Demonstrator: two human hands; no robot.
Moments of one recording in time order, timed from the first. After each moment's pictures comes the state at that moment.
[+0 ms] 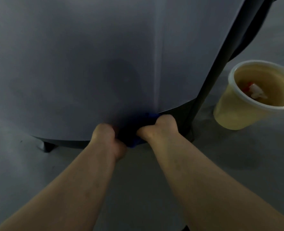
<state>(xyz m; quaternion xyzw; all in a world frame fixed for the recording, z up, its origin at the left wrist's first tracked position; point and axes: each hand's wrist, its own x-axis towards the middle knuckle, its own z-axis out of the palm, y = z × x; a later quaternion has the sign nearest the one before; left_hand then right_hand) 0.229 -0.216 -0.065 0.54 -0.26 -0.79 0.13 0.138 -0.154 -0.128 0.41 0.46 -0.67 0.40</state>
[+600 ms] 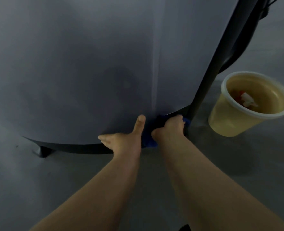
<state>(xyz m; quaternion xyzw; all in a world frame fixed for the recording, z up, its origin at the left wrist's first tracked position) 0.224 -0.172 -0.079 0.58 -0.52 -0.61 0.18 0.104 -0.144 -0.143 0.40 0.41 -0.77 0.27</state>
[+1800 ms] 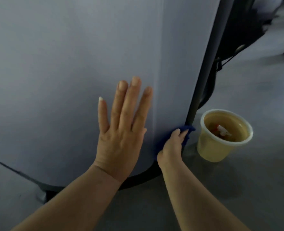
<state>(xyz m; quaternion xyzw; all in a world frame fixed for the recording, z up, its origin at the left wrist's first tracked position) 0.249 -0.207 0.084 0.09 -0.89 0.20 0.41 0.144 -0.135 -0.018 0.17 0.56 -0.81 0.08</state>
